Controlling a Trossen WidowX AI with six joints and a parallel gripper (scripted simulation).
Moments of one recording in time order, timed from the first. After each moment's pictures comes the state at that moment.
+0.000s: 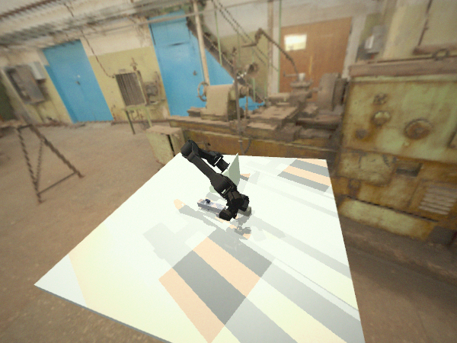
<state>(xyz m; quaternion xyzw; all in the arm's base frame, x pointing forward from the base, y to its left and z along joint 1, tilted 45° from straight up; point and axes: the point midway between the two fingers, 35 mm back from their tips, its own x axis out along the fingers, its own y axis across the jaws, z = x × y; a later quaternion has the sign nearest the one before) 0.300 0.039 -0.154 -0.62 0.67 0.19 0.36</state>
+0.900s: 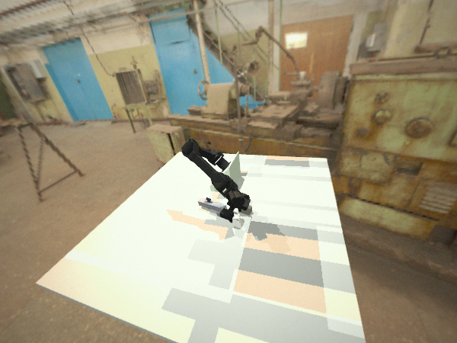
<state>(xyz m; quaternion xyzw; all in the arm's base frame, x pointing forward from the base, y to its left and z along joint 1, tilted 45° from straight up) 0.301 0.041 -0.155 -0.62 0.67 0.19 0.36</state>
